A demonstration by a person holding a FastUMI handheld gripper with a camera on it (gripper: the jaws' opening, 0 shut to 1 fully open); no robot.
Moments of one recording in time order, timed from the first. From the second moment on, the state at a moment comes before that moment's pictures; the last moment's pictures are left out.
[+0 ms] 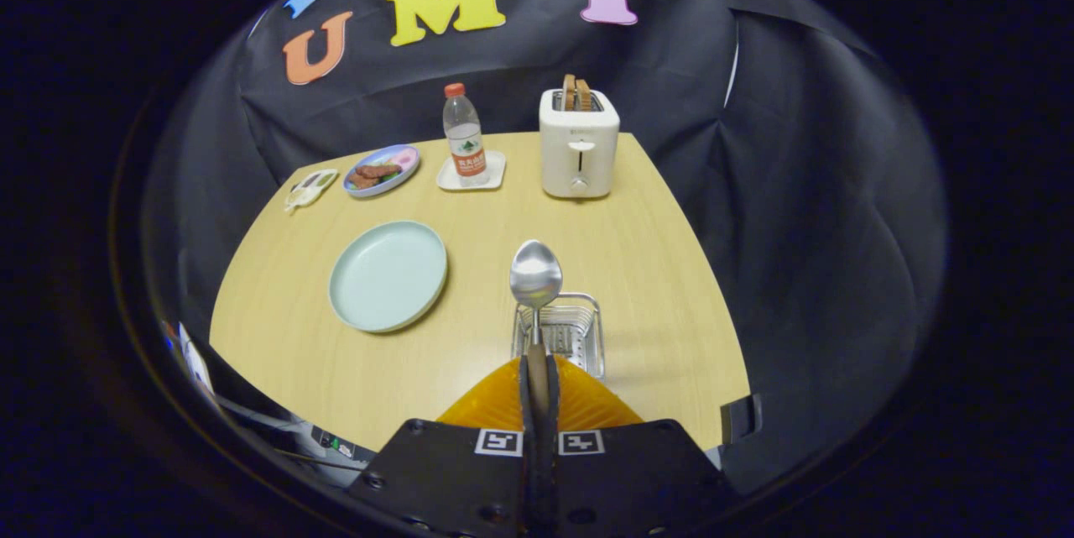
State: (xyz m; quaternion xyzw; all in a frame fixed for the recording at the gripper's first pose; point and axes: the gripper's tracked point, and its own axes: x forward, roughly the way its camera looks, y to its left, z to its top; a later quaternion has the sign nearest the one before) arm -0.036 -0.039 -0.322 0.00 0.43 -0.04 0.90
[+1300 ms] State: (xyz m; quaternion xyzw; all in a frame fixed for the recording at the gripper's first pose) arm -0.047 -0.052 -0.315 0.00 0.59 -0.04 0.80
